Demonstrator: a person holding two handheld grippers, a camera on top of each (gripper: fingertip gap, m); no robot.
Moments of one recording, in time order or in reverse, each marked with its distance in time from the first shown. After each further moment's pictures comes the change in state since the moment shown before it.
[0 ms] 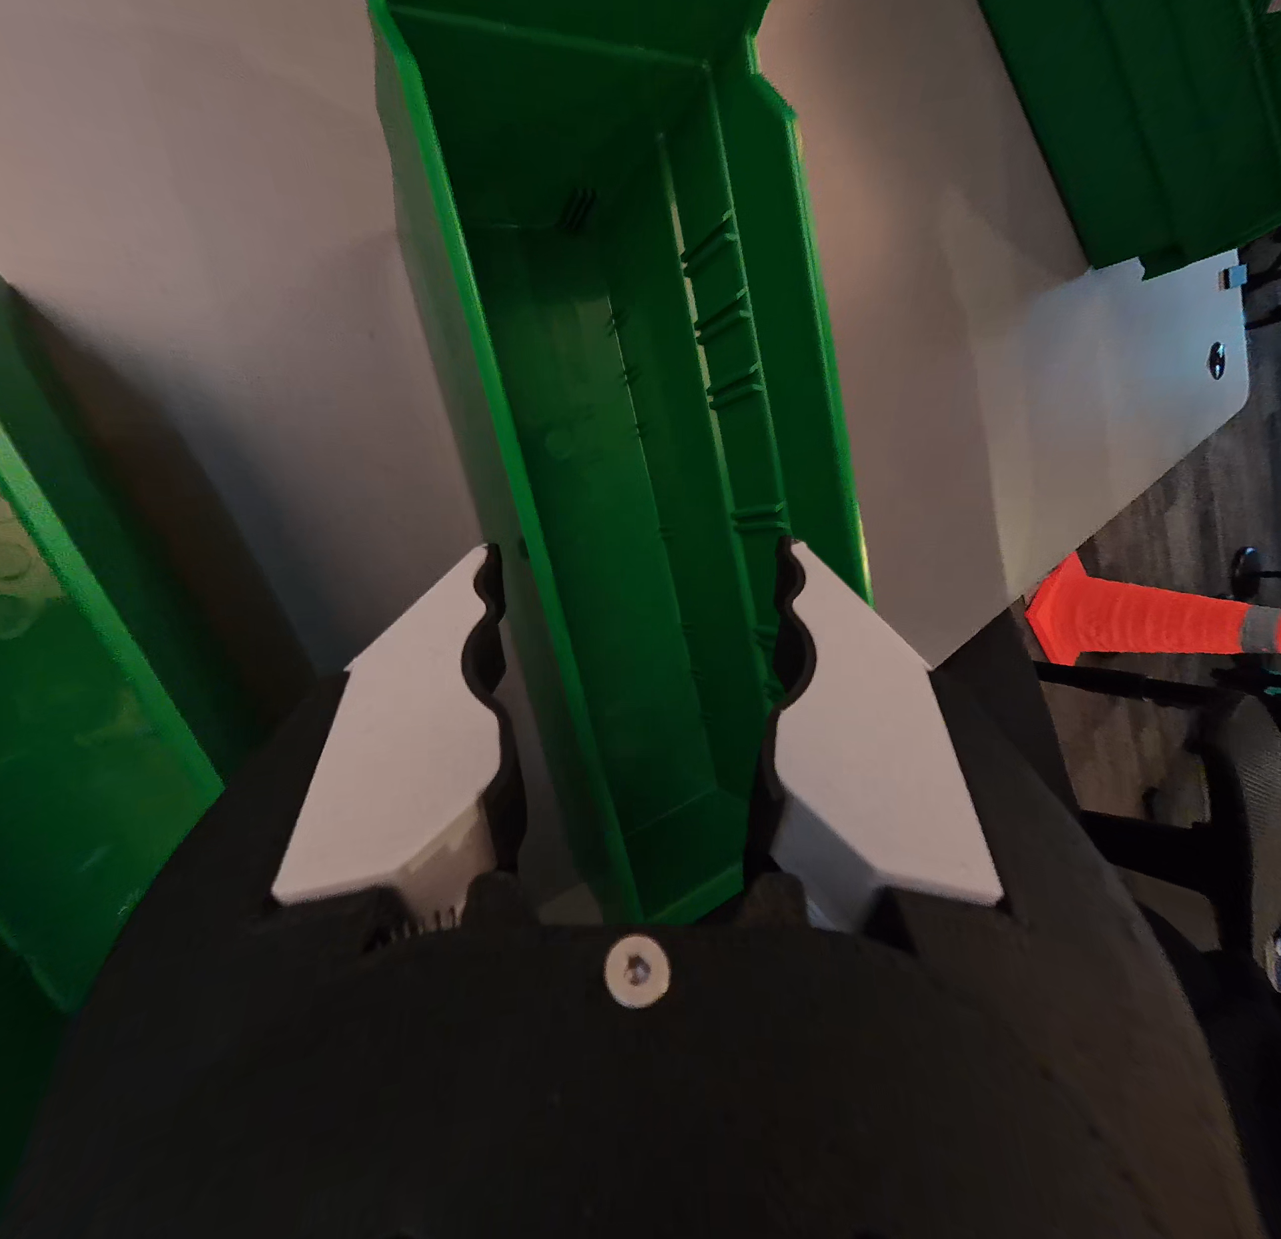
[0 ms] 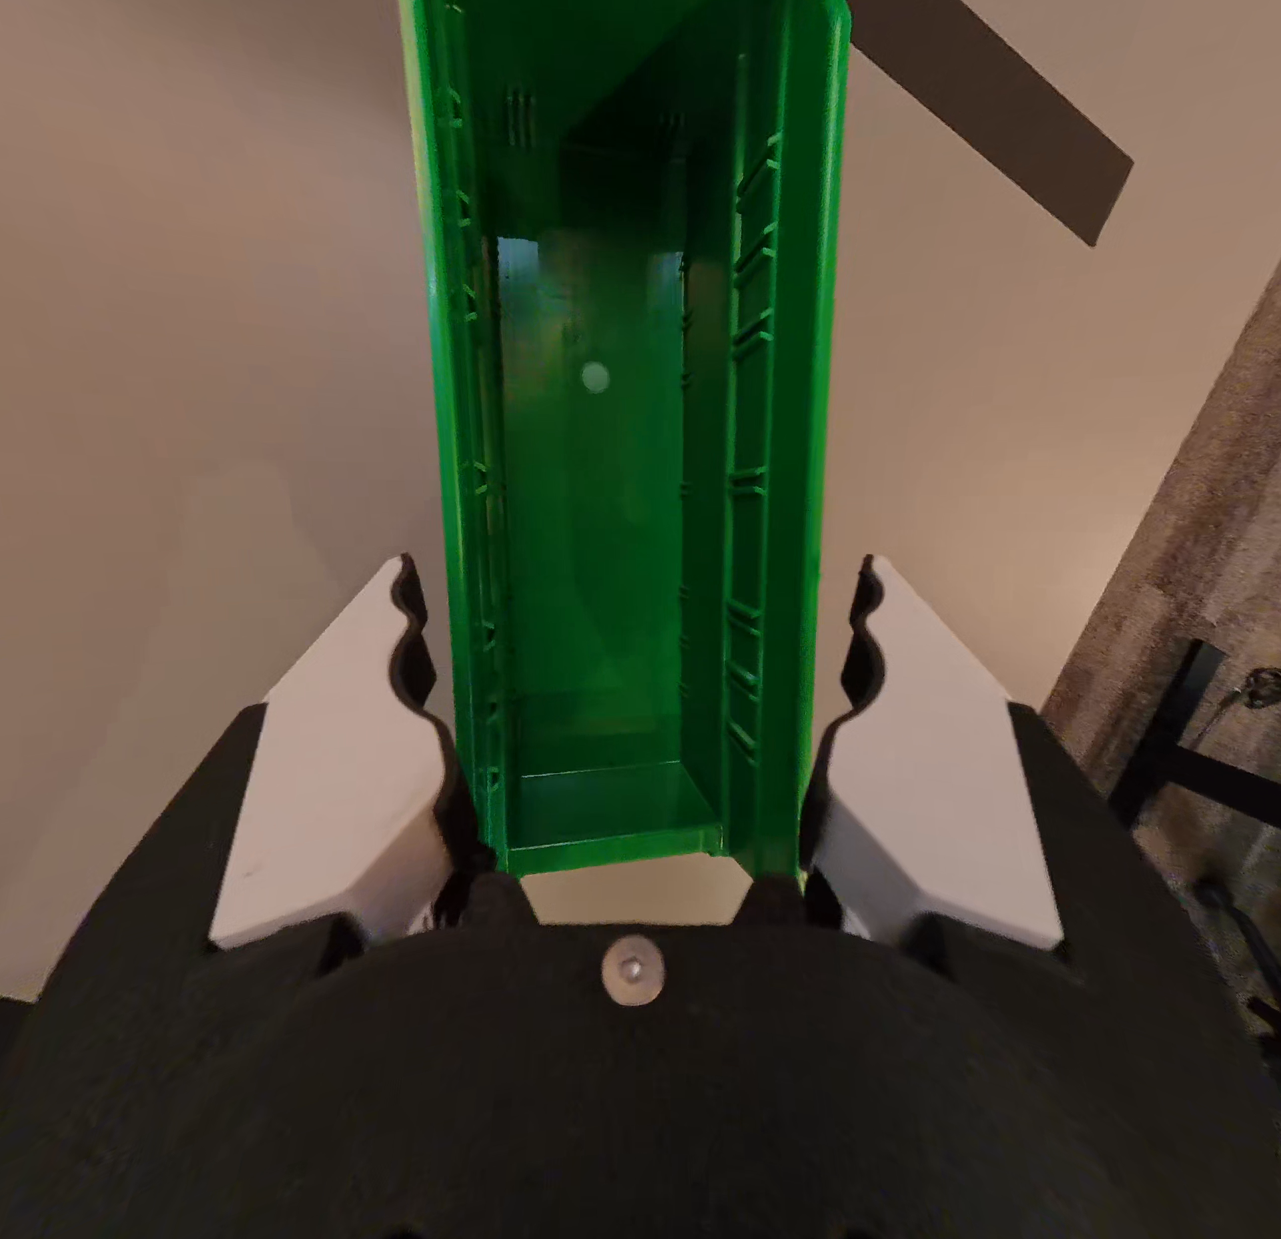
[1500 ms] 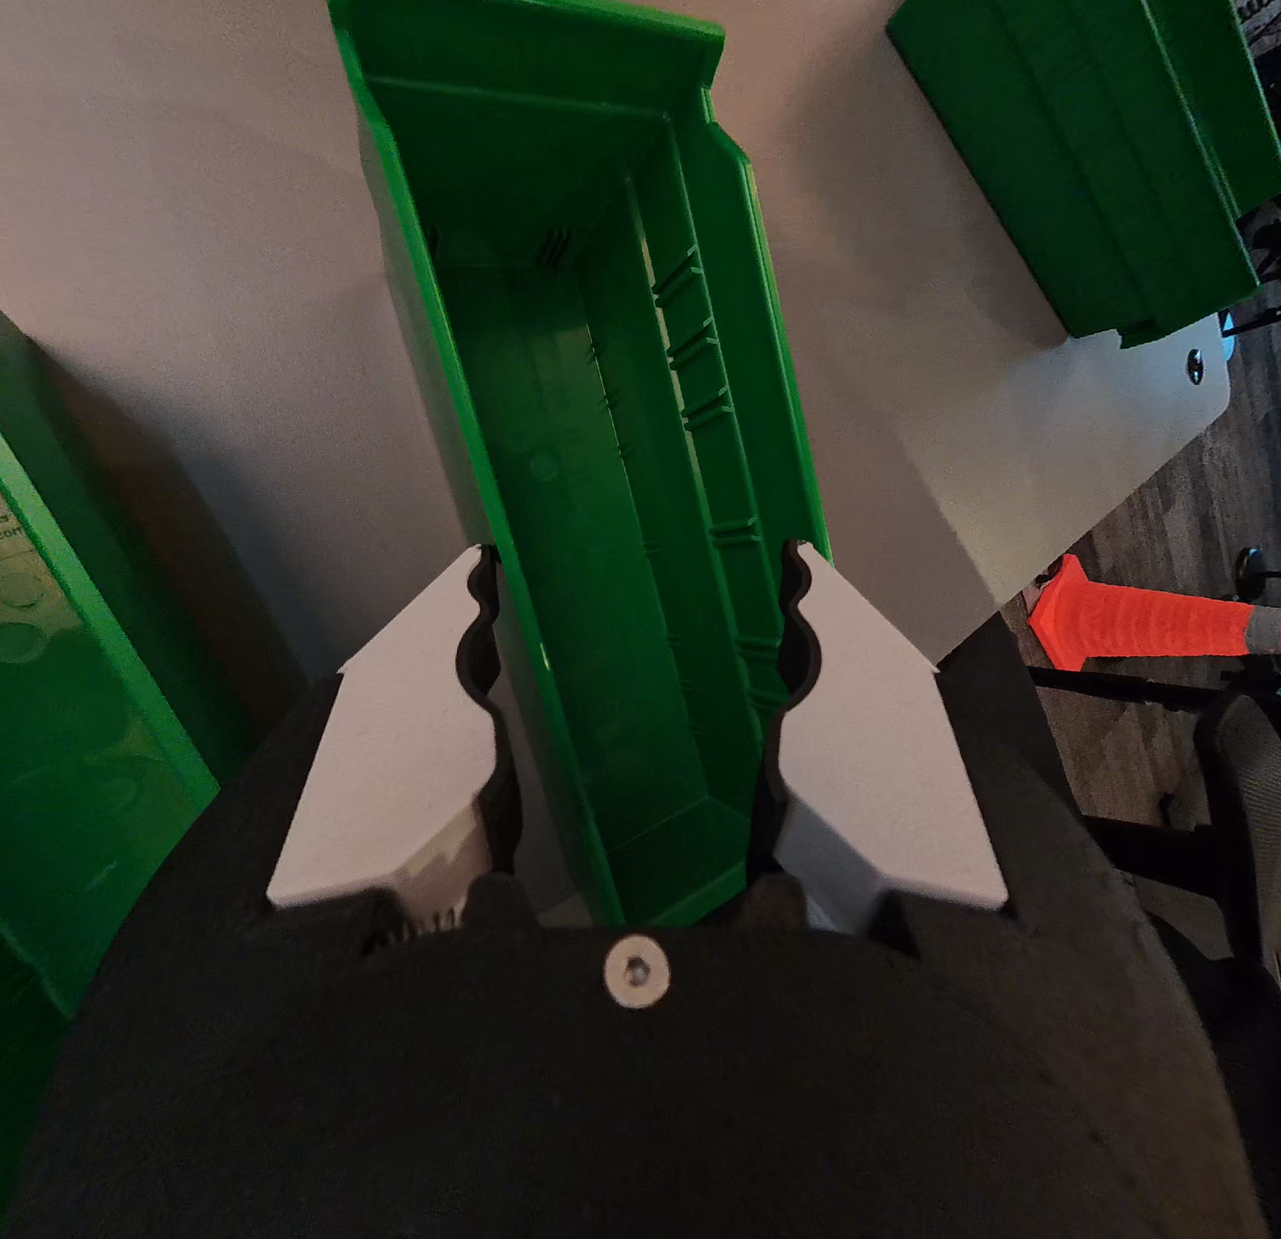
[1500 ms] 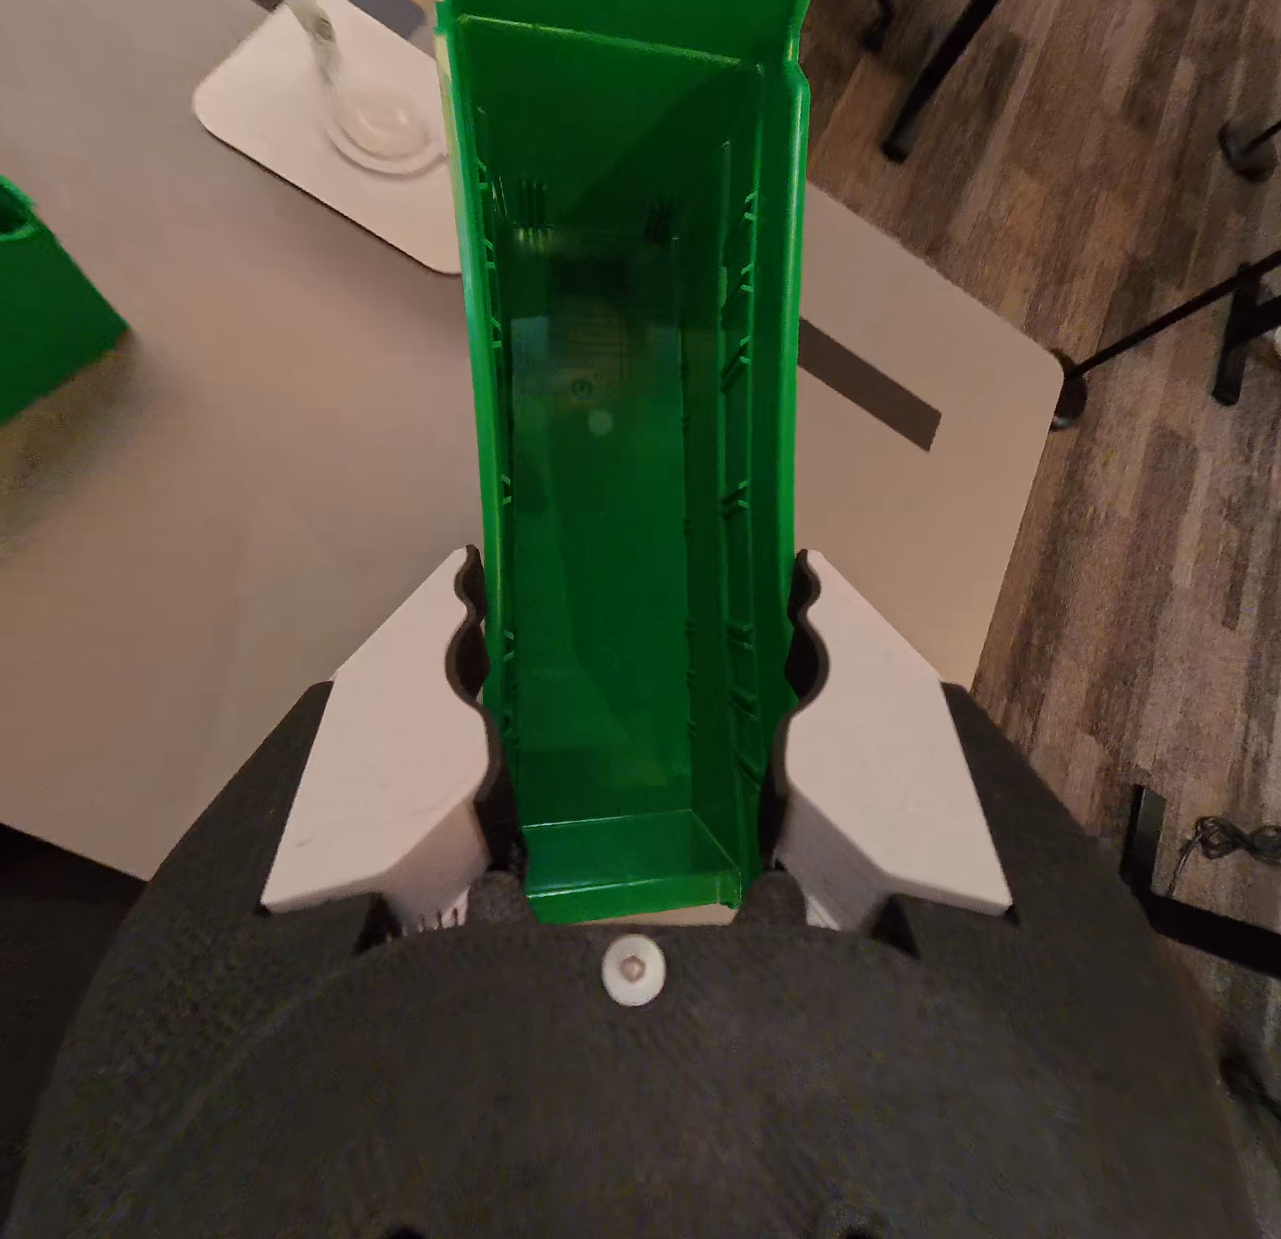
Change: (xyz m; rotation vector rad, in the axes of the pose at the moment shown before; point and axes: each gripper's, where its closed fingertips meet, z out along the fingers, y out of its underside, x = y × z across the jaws) left arm 0.008 -0.008 -0.005 0.033 0.007 0.027; right arm -0.041 -0.026 -0.157 0.339 0.031 -0.041
